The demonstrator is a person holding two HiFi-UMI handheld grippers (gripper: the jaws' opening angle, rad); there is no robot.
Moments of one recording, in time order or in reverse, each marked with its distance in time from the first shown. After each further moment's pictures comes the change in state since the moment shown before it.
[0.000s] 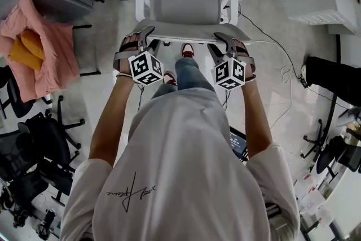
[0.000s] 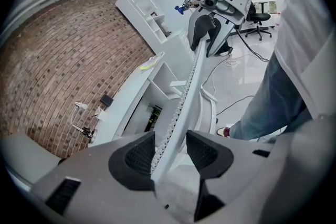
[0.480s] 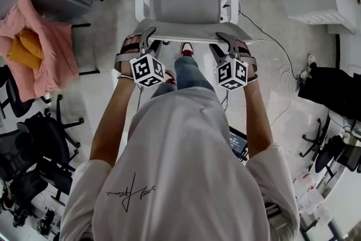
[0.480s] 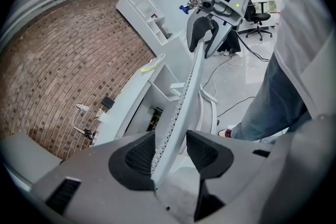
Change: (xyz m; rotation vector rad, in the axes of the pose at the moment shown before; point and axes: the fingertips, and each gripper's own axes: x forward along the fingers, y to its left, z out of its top) left arm 0.001 -0.004 0.005 0.003 -0.018 0.021; right arm 0.000 -0.004 -0.006 -0.020 -0.007 -0.003
